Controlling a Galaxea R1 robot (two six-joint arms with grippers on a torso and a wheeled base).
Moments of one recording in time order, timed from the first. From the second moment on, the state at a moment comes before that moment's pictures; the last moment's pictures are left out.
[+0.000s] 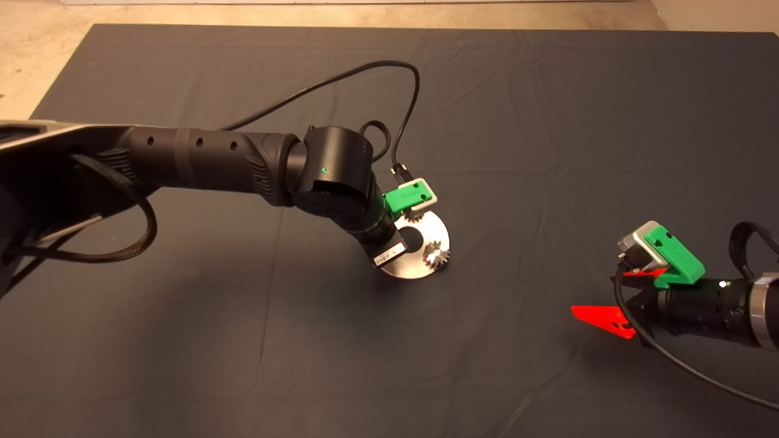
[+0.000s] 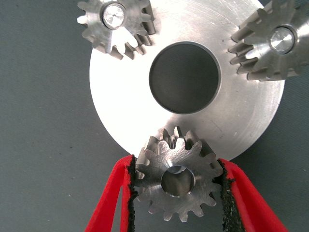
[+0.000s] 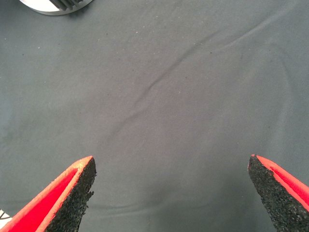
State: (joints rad) left arm -0.33 2.73 -1.01 0.62 1.41 -0.64; right arm 0.14 1.84 -0.38 -0.92 -1.14 1.12
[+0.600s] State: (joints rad) left arm -0.33 2.72 -1.01 0.63 1.41 -0.63; right arm 0.14 1.84 -0.38 -0.92 -1.14 1.12
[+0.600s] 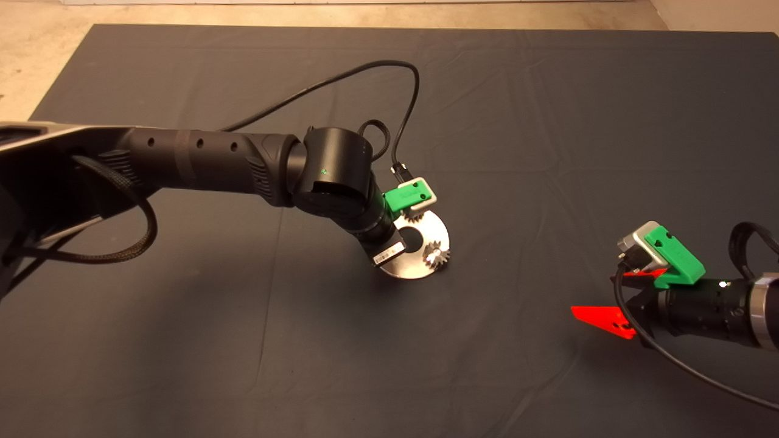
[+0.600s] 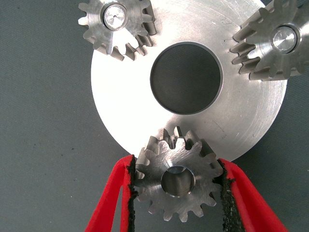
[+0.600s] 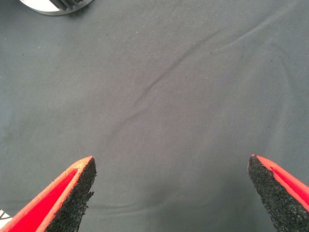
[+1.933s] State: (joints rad) left arm -0.31 2.70 -0.95 0.63 1.41 -0.67; right arm 0.14 1.84 -0.38 -0.92 -1.14 1.12
